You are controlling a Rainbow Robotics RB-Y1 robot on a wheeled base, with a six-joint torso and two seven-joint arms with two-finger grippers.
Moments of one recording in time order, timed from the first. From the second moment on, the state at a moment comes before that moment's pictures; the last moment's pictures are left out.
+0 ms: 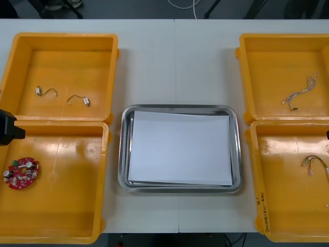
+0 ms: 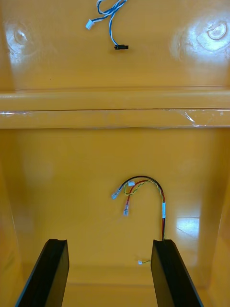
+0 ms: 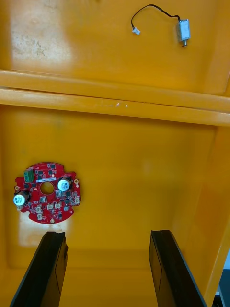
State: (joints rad) right arm -0.08 -1.02 -0.26 -2.03 -1.08 1.65 1.26; left arm -0.16 0.82 0.33 -2.28 0.97 1.91 -1.09
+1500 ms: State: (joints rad) right arm -0.08 -1.02 -0.26 -2.03 -1.08 1.65 1.26; left arm -0.16 0.82 0.33 -2.28 0.97 1.91 -1.09
